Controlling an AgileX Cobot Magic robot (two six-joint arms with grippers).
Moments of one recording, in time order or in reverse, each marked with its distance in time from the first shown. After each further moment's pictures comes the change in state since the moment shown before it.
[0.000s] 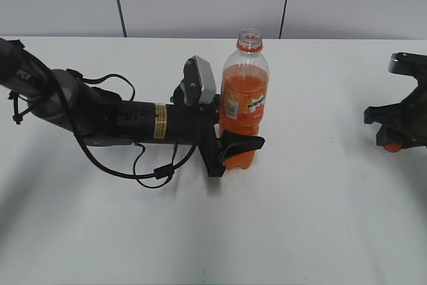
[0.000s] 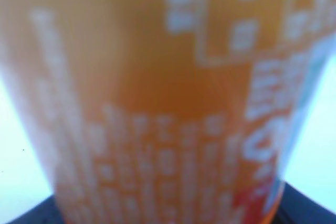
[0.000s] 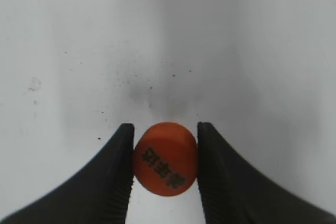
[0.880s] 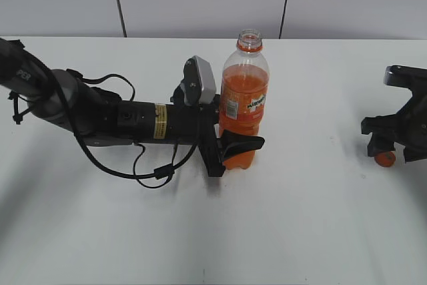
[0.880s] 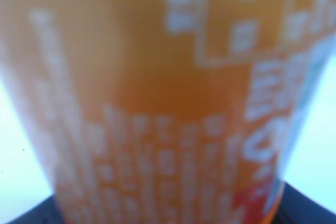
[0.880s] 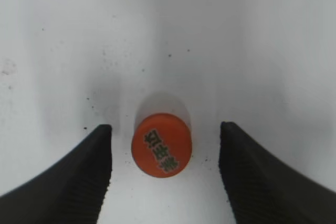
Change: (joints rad) left arm 0.000 0.000 0.000 0.000 0.000 0.000; right arm 0.000 0.049 -0.002 0.002 0.013 0.004
